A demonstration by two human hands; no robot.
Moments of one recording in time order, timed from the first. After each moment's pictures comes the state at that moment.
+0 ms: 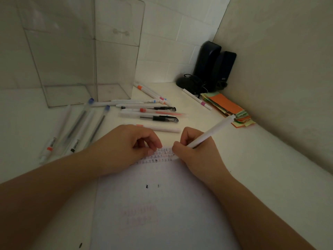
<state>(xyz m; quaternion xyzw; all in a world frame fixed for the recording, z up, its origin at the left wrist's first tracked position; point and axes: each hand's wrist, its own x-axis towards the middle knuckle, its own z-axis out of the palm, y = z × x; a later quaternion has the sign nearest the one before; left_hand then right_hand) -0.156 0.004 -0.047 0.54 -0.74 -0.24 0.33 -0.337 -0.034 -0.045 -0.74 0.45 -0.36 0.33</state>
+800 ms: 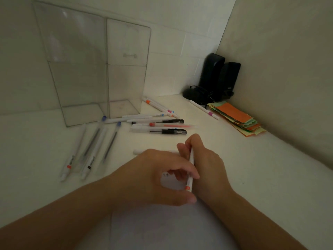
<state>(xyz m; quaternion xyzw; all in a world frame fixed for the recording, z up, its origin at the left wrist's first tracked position) -0.174 0.025 -0.033 0.37 -0.82 -0.23 0.36 -0.327 -0.022 -0.041 -0.83 0.47 -0.27 0.10</state>
